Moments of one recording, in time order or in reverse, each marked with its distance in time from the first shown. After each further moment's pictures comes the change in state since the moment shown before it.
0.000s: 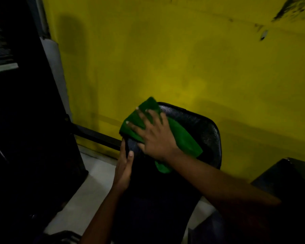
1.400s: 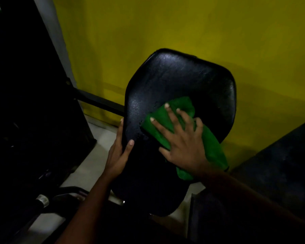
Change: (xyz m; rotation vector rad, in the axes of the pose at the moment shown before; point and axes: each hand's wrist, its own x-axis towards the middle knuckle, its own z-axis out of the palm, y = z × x) left_hand -0.057 -0.053 -0.027 0.318 -0.100 0.083; right_hand -0.140 -0.024 0.023 0.030 -0.009 0.137
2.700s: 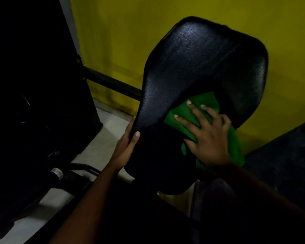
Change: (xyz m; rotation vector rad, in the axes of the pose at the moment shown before) left_hand -0.036 -0.030 -0.012 -0.105 -0.090 -0.188; right_hand -0.037 -0.010 0.006 0.087 0.101 -0.040
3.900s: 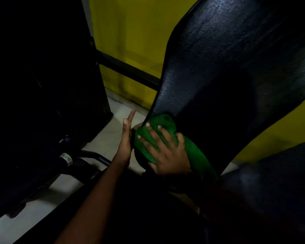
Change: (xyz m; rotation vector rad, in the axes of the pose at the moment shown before) left_hand -0.008 -0.026 -0.009 -0.571 0.106 -0.108; right_hand -0.025 -0.124 0.067 0.072 -0.036 -0.220
